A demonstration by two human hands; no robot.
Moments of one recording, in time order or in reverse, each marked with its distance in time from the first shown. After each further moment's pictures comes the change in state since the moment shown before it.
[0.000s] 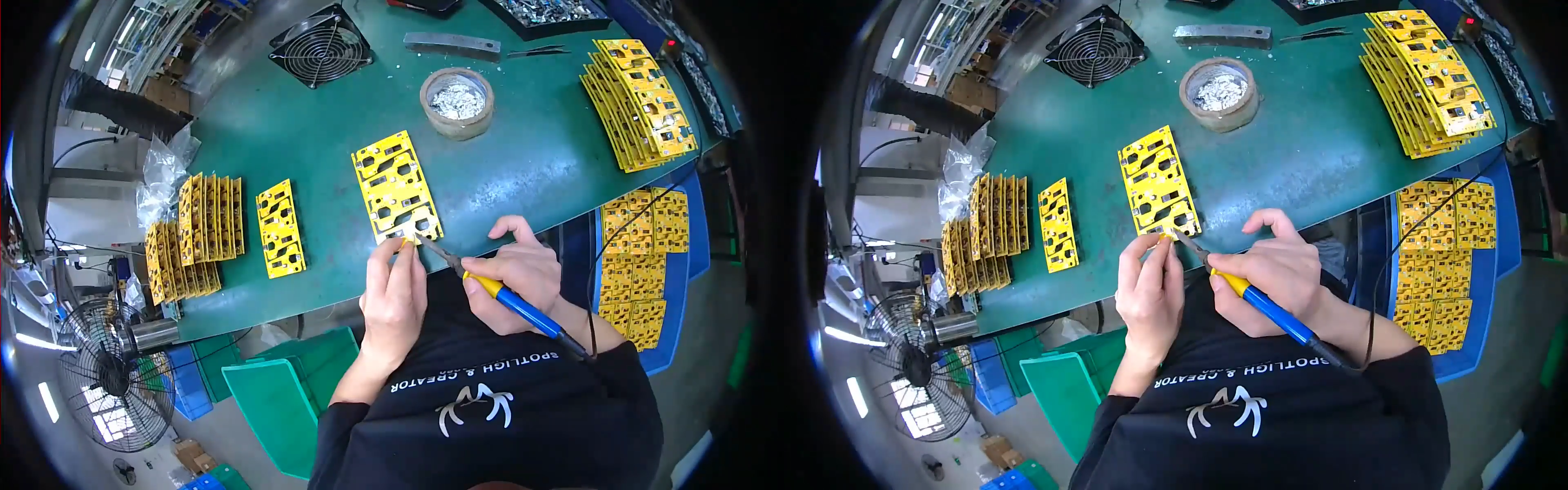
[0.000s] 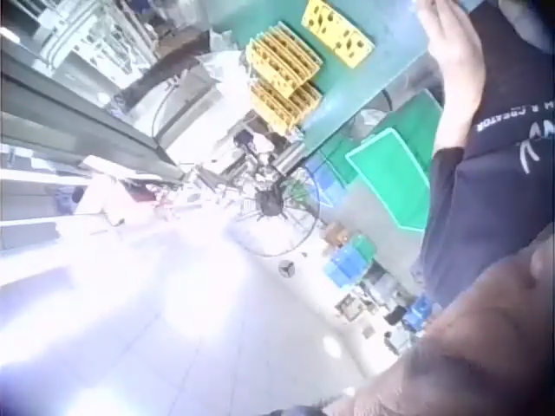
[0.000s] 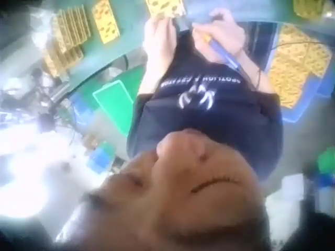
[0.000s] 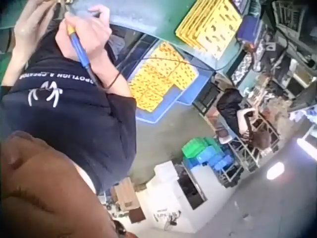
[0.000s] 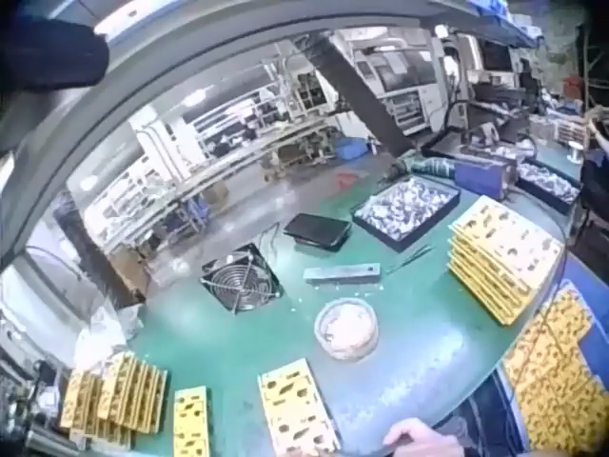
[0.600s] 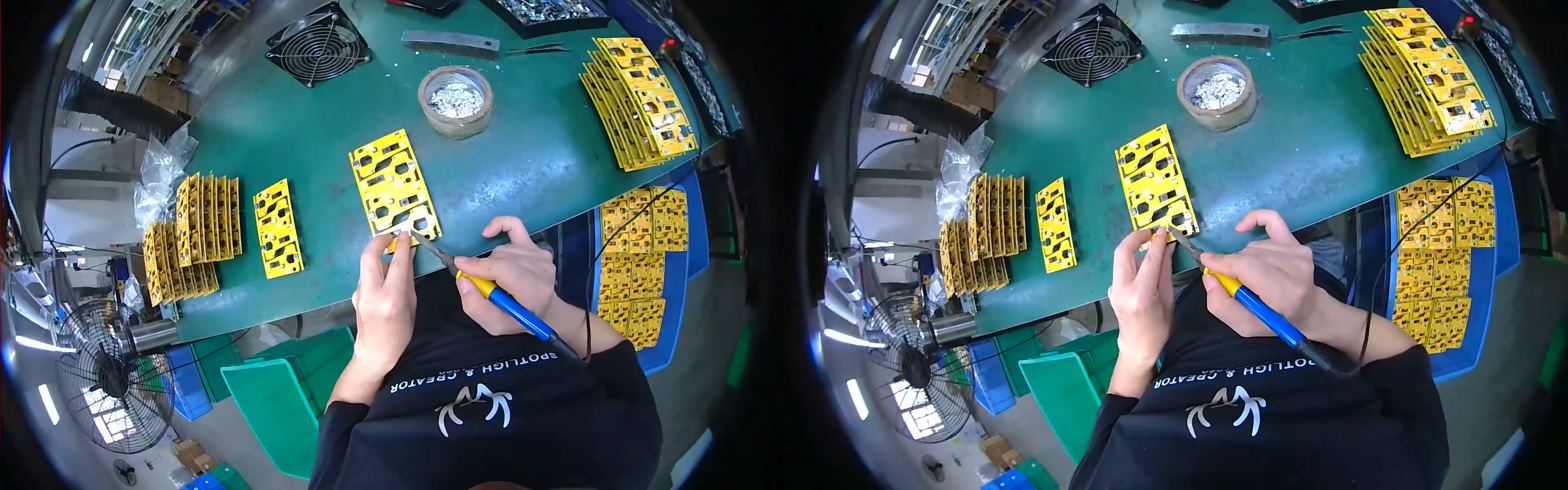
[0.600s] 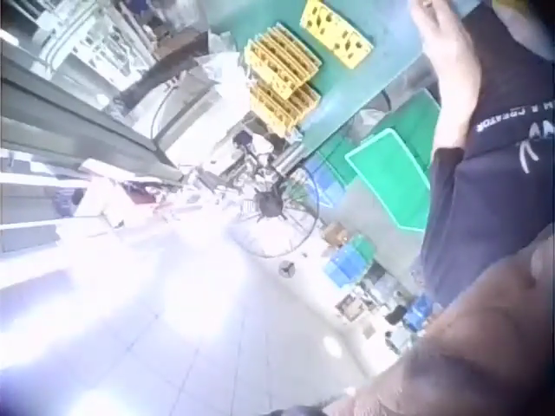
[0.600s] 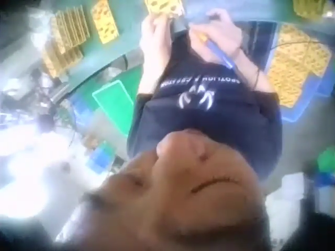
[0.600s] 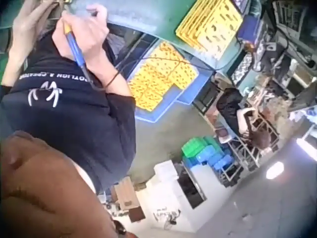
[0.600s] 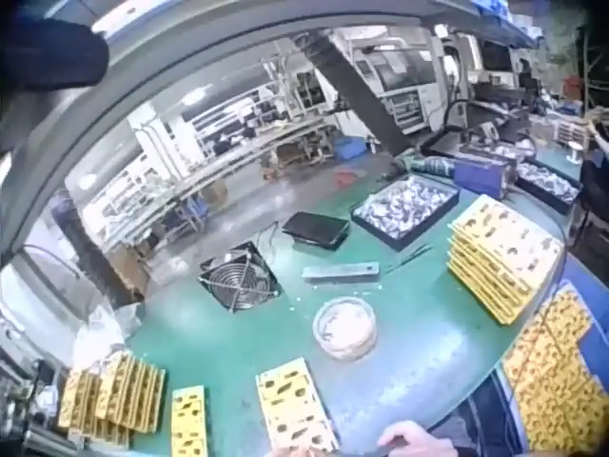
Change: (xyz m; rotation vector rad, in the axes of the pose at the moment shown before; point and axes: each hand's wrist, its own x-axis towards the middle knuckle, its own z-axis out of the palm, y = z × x) left_hand 0.006 0.001 -0.012 0.031 -0.166 -0.083; right_hand 0.001 -0.002 0.003 -0.036 -0.009 -0.015
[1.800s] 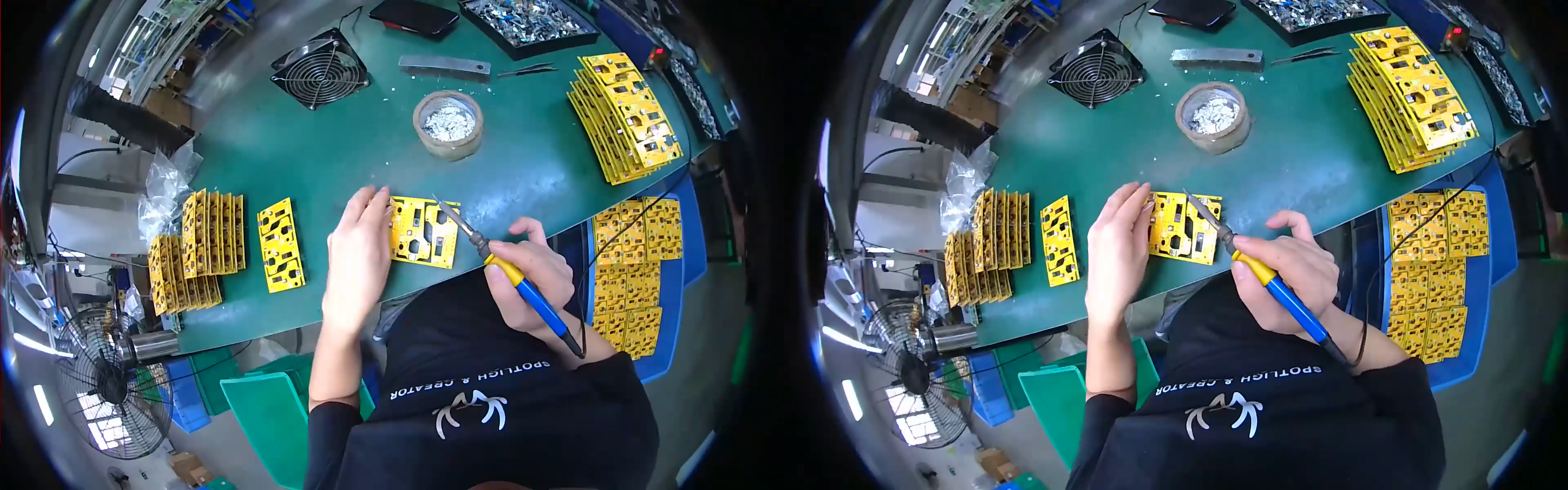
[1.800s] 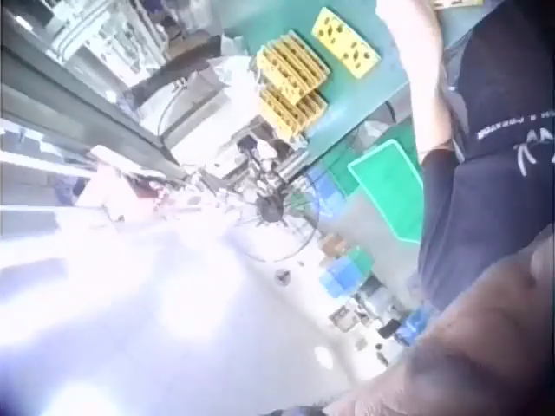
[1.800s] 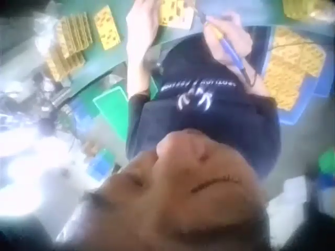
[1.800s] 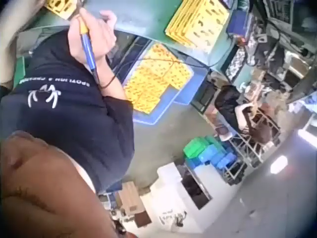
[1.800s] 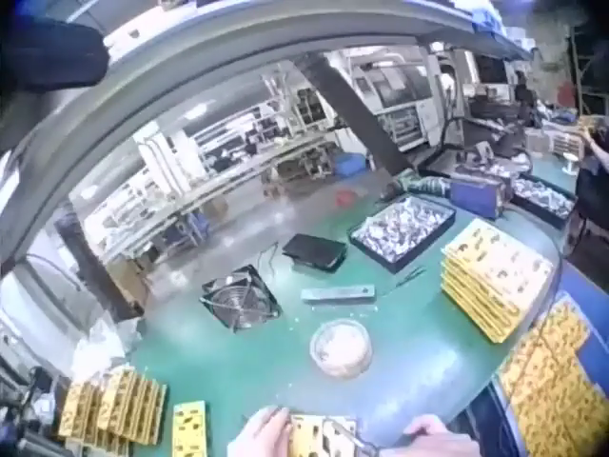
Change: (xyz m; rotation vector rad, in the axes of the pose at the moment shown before) left_hand 0.081 -0.021 -0.003 -0.065 -0.109 0.028; right_hand -0.002 0.010 -0.017 0.002 0.209 0.058
